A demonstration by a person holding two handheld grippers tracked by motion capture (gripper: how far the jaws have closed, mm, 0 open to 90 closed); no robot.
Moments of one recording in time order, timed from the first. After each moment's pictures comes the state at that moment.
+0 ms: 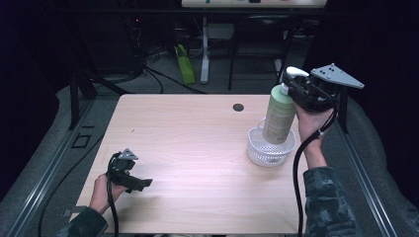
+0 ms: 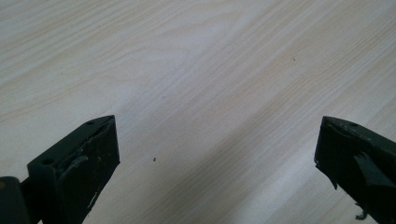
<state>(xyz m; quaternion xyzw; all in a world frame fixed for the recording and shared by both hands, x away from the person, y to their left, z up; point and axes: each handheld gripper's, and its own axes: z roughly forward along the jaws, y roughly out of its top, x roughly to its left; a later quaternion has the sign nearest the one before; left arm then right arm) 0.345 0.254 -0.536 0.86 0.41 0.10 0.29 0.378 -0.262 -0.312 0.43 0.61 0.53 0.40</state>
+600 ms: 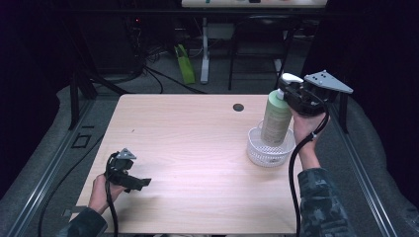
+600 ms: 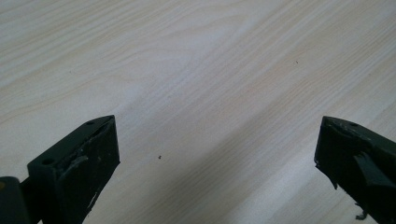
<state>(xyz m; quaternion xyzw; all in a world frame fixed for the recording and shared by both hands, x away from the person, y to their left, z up) 0.345 0.257 -0.535 0.86 0.41 0.10 0.29 0.389 -0.261 -0.336 0.44 0.62 0.52 0.39</state>
